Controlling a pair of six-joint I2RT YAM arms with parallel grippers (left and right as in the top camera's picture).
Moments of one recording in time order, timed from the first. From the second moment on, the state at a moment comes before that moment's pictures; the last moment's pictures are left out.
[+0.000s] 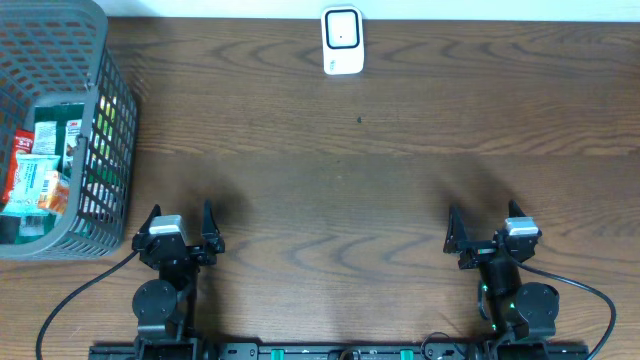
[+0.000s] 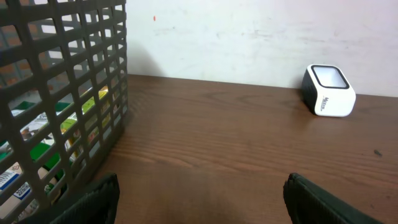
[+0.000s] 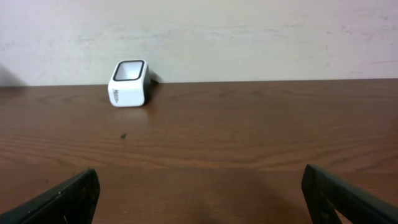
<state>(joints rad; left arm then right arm) 0.01 0.01 0.02 -0.11 -0.05 -0.07 0.05 0.01 0.01 -0.07 -0.05 0.08</state>
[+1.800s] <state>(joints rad) 0.28 1.73 2.36 -1.47 0.06 -0.01 0.05 0.01 0.01 -0.07 -0.05 0.08</state>
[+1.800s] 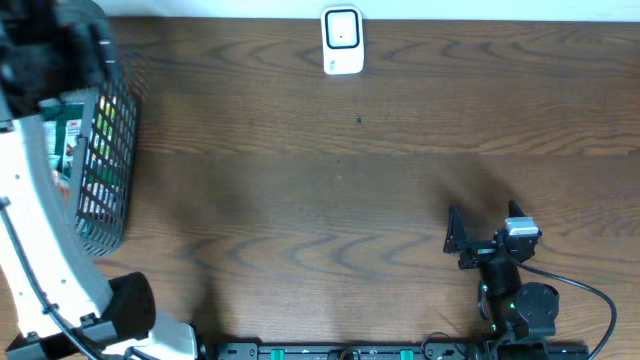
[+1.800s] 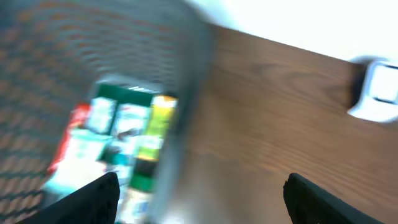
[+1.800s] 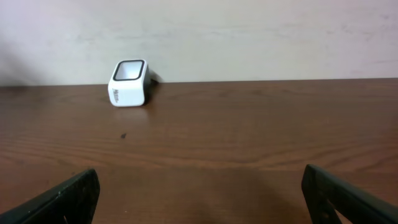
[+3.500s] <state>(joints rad) 0.51 2.36 2.33 -1.41 0.15 0.16 0.05 0.01 0.01 -0.07 -0.05 0.08</state>
